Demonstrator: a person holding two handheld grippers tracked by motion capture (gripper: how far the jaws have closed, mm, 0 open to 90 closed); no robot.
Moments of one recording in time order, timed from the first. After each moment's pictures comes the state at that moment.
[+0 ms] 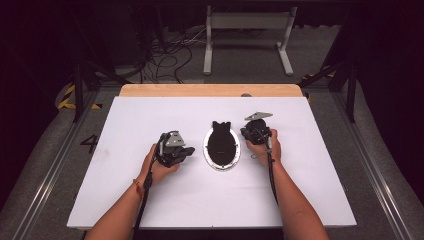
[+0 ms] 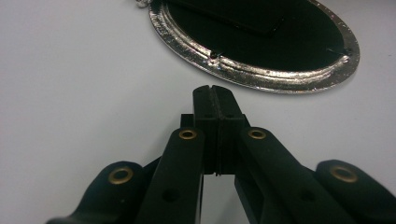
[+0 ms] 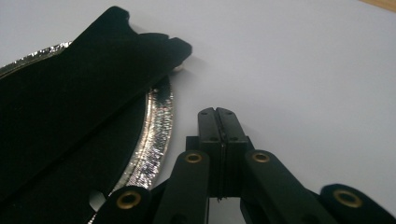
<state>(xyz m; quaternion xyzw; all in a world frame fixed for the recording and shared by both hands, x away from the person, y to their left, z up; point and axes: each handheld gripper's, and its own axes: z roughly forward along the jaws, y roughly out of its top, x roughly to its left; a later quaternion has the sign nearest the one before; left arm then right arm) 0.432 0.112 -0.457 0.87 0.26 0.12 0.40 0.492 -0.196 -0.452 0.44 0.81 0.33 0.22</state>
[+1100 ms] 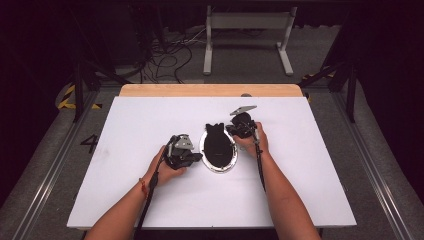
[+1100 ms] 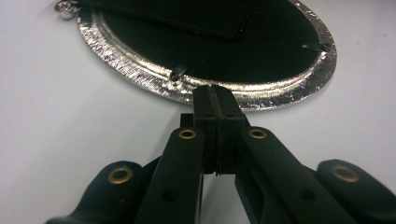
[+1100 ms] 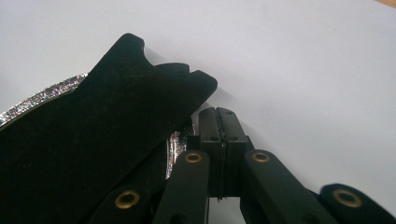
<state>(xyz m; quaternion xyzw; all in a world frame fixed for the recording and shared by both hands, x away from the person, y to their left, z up) 0.430 0.093 -0.464 0.89 0.22 0.07 0.39 0.520 -0.162 -0.452 0.39 0.84 0.35 0.17</state>
